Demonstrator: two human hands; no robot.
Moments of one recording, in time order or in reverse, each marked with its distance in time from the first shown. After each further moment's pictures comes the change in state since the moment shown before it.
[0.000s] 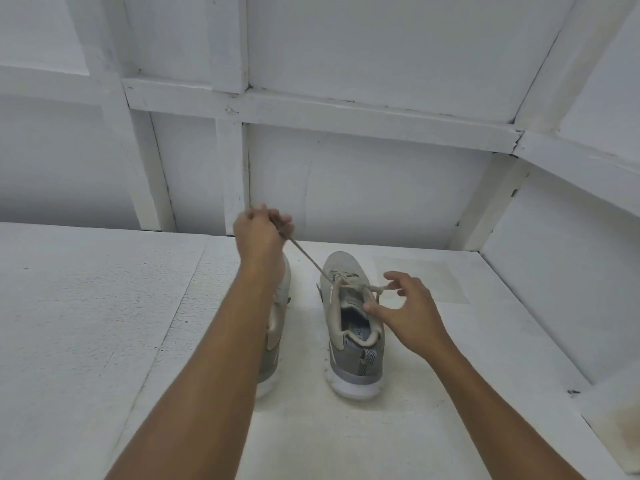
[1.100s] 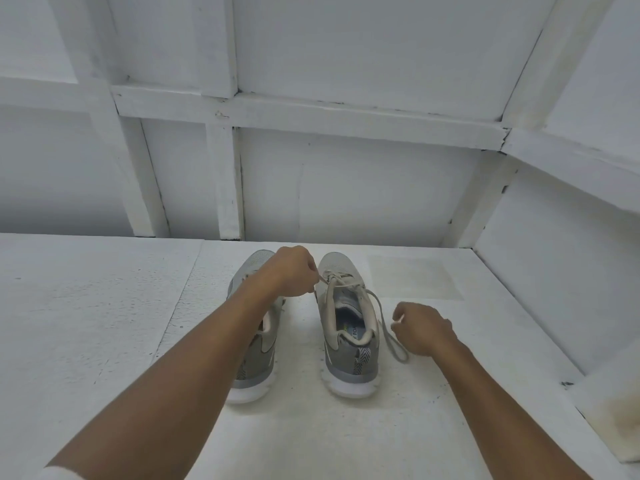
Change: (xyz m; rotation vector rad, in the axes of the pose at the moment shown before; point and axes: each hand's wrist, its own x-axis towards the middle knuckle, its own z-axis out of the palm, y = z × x) left_hand -0.009 -0.022 -0.008 1.702 -0.726 0.150; right_hand 0.007 0.025 -0.011 -0.632 -0.289 0.228
